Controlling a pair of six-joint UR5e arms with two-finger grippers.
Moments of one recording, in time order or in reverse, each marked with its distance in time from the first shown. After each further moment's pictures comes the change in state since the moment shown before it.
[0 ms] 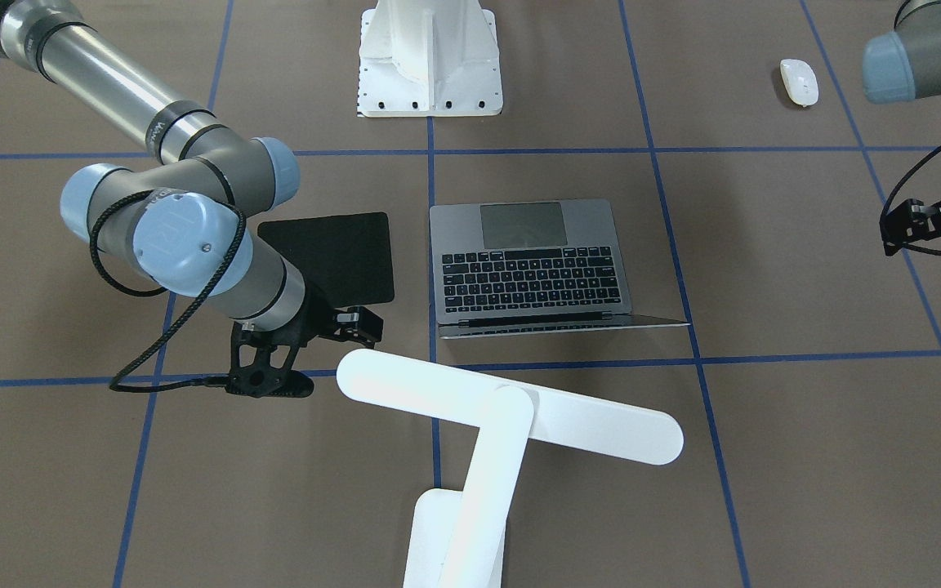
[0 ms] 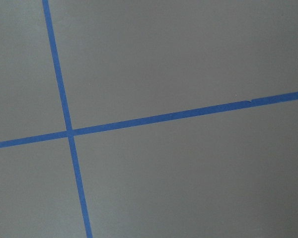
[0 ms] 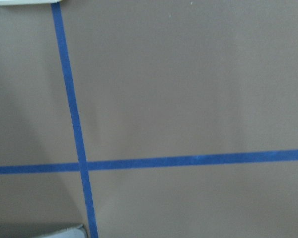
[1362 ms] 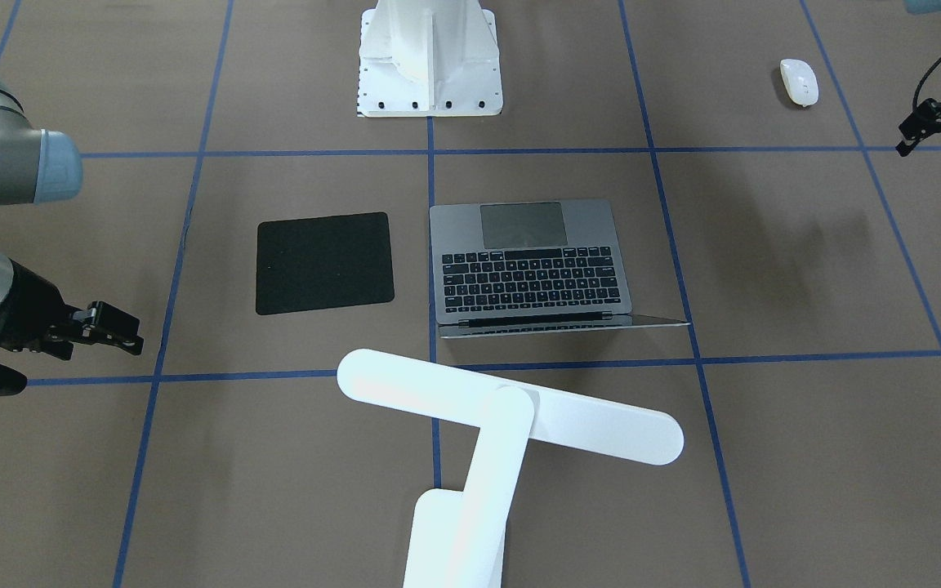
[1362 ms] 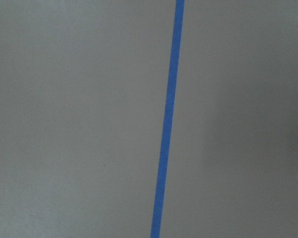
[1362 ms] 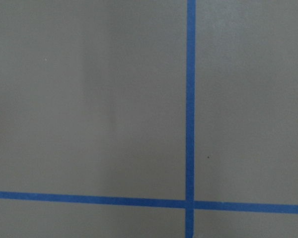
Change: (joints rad) left arm 0.137 0.661 -0.001 -0.888 -0.057 -0.543; right arm 0.203 -0.417 0.295 -0.056 0.036 -0.349
